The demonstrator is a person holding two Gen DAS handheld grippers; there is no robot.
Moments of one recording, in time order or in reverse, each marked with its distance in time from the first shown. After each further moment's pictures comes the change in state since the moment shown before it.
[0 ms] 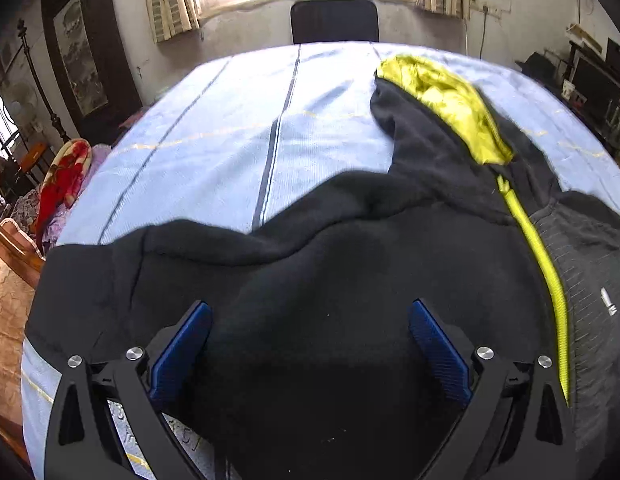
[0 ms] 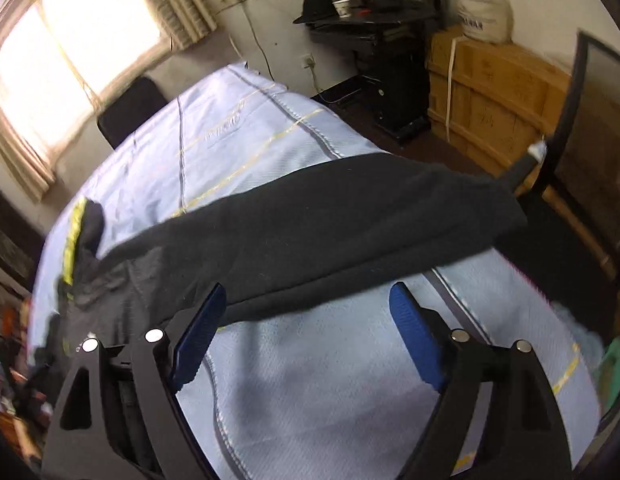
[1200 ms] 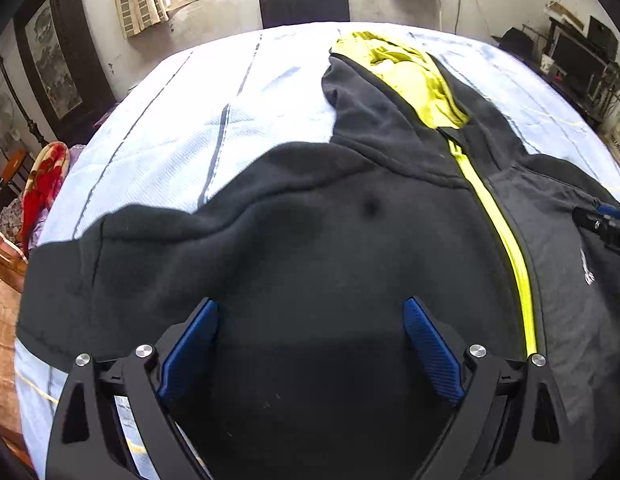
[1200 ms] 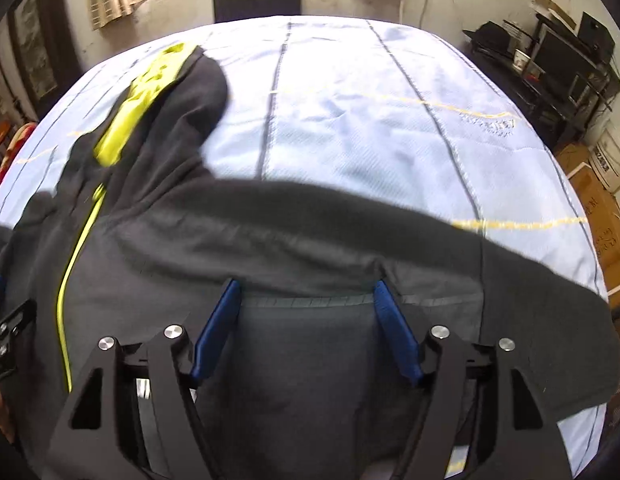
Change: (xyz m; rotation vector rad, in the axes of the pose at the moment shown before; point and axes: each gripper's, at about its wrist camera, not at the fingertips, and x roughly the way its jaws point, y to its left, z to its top) left arm -0.011 -0.028 -0.002 0.067 0.074 -0.052; right arm 0.135 0.258 -0.027 -0.602 0.163 -0.061
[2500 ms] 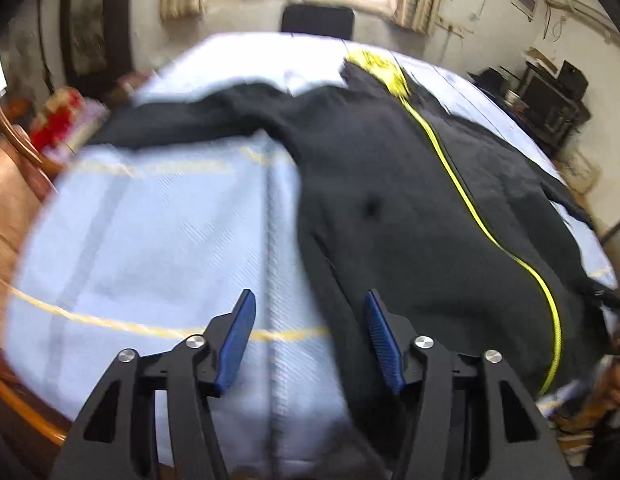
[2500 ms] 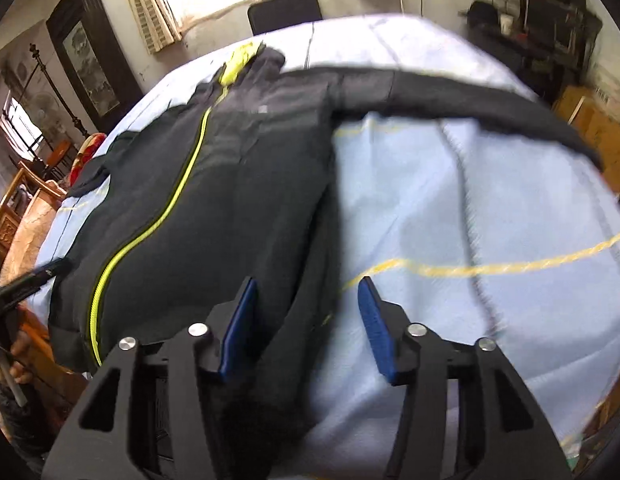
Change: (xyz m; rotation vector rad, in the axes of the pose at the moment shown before) left arm -0.154 0.063 -0.205 -0.112 -0.121 -0.120; right arm -0.196 -0.038 -0.252 0.055 -0.095 0.231
